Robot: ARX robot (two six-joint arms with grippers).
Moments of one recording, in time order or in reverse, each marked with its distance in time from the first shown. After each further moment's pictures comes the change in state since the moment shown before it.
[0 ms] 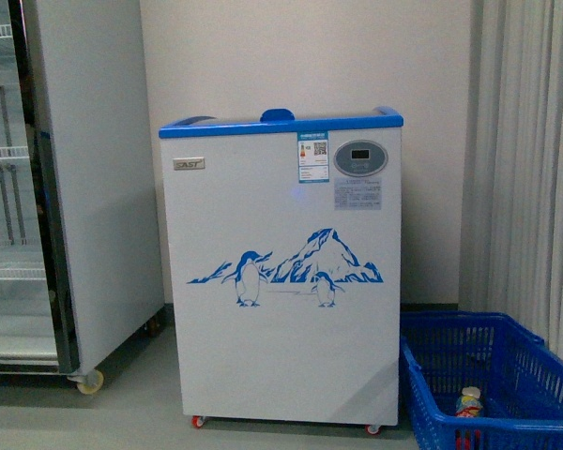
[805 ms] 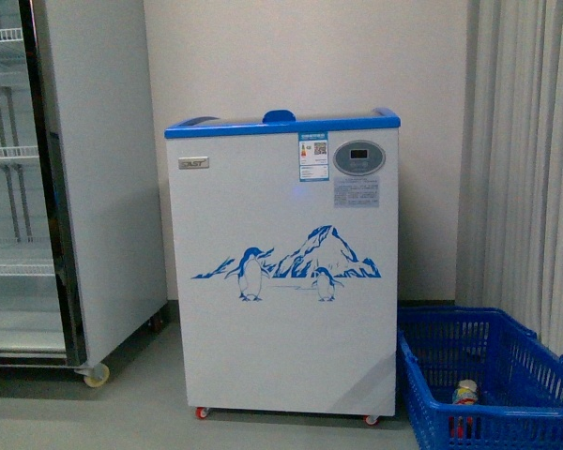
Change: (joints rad) left arm 0.000 0.000 0.000 0.000 0.000 0.000; right arm 0.000 0.000 0.000 0.000 0.000 0.000
